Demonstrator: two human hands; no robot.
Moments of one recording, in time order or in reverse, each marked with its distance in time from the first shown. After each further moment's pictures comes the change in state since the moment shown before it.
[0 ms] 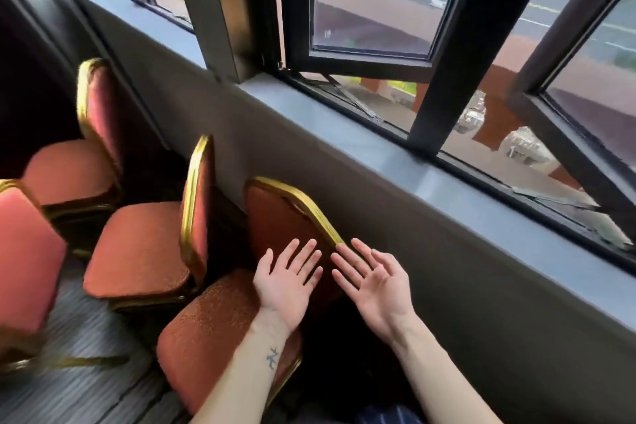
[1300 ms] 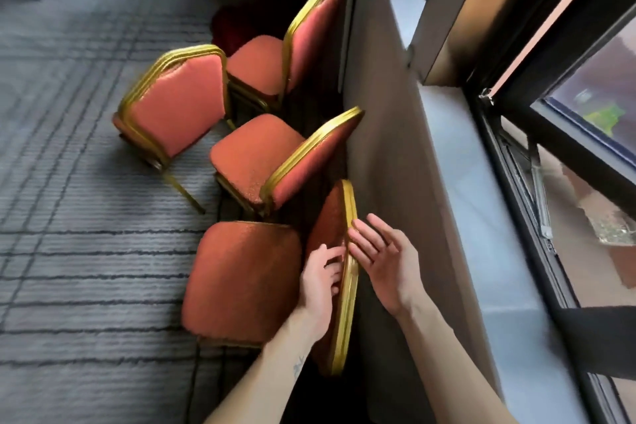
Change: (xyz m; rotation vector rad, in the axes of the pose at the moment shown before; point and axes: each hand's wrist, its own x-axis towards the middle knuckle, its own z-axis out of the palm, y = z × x) left_hand 0.075 -0.005 0.064 0.003 0.645 0.339; right_hand 0.180 -0.049 0.109 -0.591 -0.414 0.392
